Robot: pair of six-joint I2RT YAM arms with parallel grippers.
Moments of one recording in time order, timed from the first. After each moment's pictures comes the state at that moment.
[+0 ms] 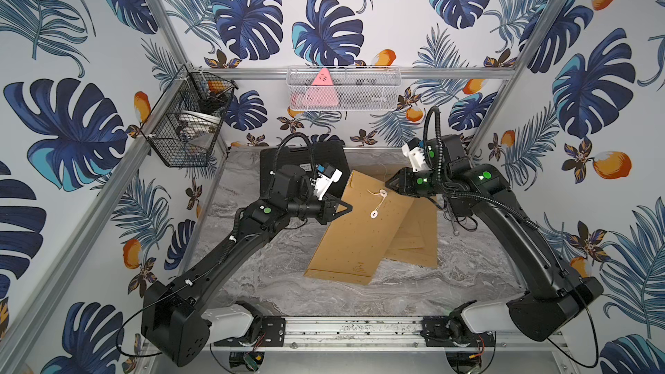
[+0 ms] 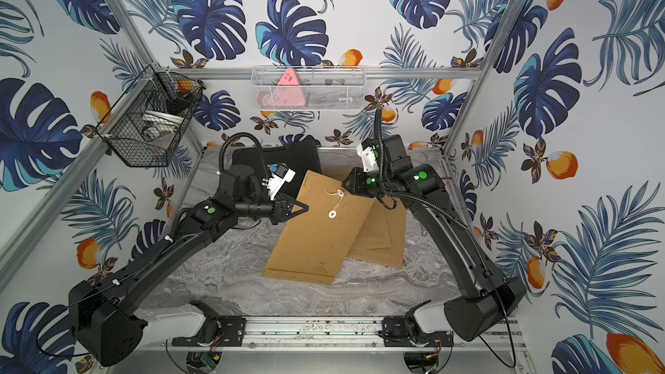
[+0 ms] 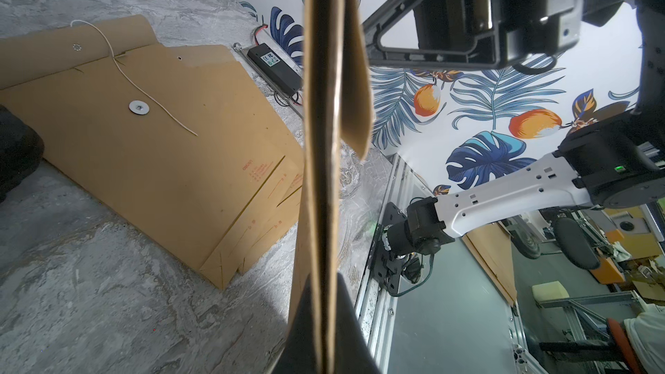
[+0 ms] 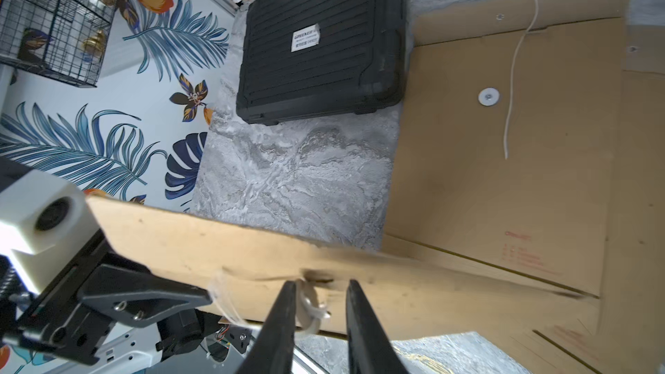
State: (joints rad) left arm -0.44 1.25 1.09 -0.34 0.78 -0.29; right arm 0.44 1.40 1.63 -1.01 -0.29 0.47
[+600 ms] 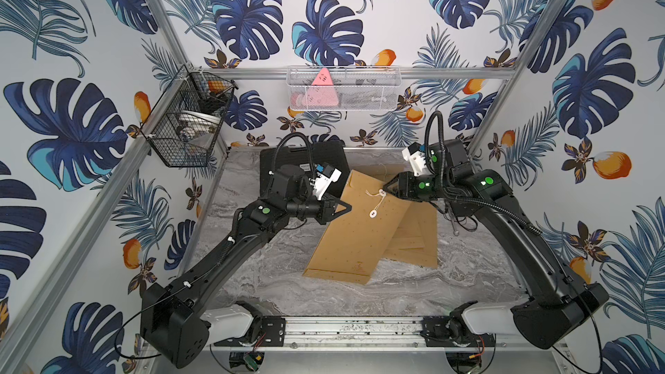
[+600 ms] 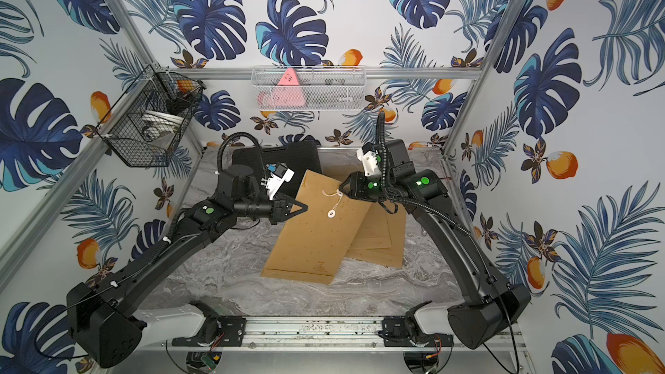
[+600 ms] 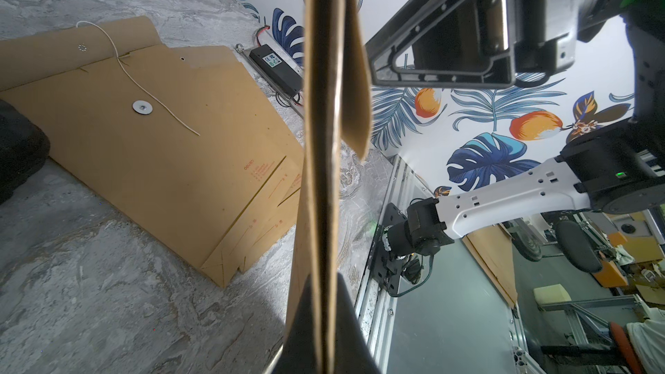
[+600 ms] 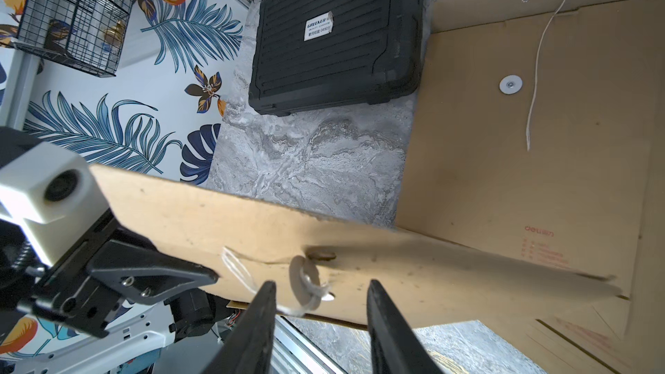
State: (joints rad) left arm -0.44 1.25 1.10 -0.34 0.78 -0.31; right arm 0.45 1.38 1.56 -0.96 -0.35 0.48
